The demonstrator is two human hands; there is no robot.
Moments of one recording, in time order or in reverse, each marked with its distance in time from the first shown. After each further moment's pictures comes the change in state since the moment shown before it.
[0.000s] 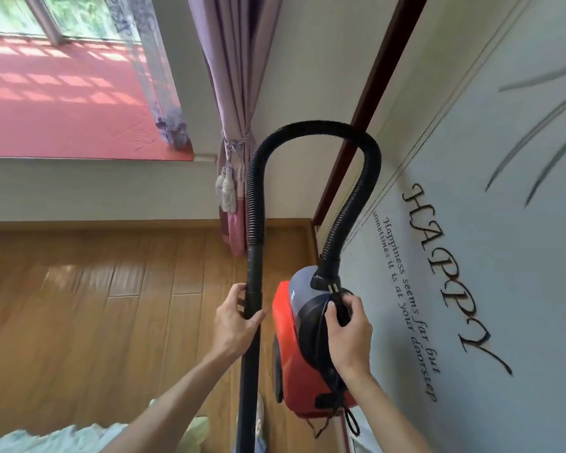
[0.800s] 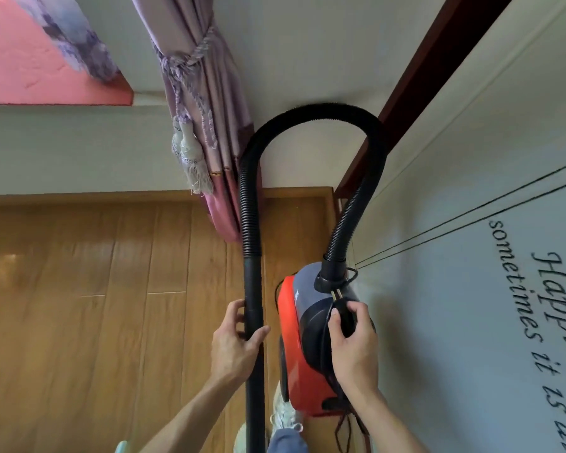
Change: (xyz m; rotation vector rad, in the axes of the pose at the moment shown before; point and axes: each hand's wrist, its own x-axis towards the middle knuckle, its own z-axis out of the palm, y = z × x) left_hand 0.226 -0.149 0.131 0.052 -0.048 -0.249; right_hand 0.221 0.156 0.171 -0.093 -0.089 0.152
